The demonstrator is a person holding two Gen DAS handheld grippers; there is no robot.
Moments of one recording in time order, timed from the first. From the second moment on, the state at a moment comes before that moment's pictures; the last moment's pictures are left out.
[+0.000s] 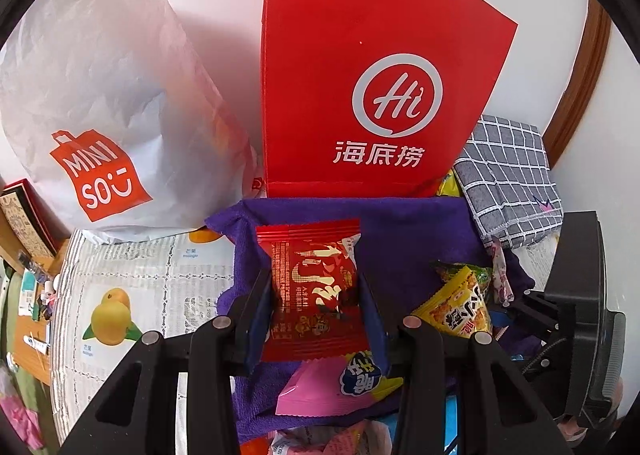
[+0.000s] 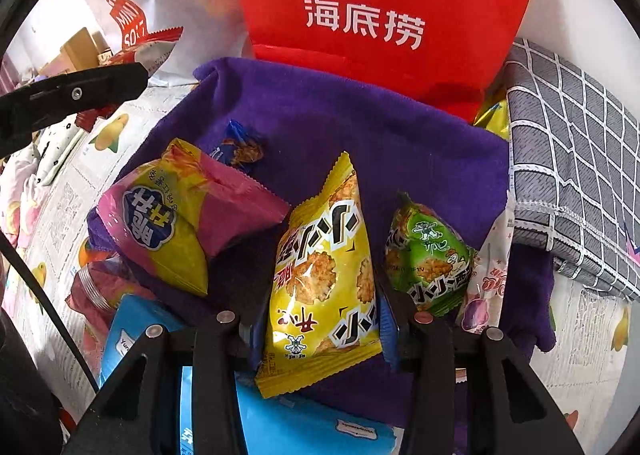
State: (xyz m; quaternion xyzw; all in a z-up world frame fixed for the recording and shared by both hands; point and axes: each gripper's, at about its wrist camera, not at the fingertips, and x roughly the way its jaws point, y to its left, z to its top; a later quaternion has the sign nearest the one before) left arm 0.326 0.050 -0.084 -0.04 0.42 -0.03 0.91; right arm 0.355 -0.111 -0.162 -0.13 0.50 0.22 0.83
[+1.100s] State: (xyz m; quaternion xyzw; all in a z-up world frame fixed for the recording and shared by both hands) left arm 0.331 0.037 -0.099 -0.05 0.44 -0.06 0.89; right arm 0.337 -0.156 -0.084 -0.08 0.38 0.21 0.90
